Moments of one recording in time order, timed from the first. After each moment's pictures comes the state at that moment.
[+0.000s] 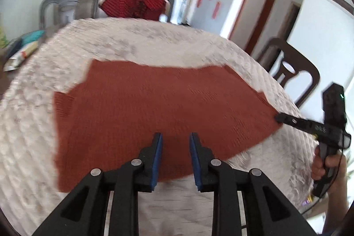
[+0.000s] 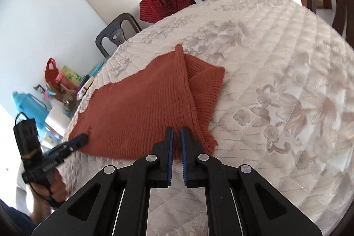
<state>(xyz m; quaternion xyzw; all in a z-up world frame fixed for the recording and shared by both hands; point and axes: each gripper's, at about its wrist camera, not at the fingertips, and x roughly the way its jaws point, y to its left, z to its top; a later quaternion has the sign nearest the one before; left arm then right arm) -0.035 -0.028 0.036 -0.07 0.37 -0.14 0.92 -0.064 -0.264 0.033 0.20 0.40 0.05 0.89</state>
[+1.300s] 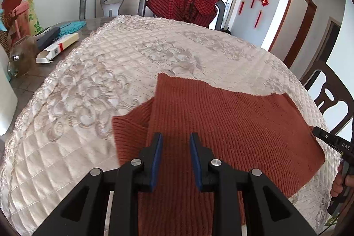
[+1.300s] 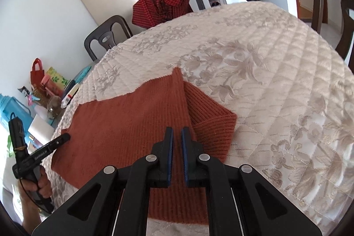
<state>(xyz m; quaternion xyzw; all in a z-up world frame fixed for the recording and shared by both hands) 0.010 0.030 0.033 -0.09 0.38 -0.02 0.92 -0.006 -0.257 0.039 0.17 0.40 0.01 0.90</state>
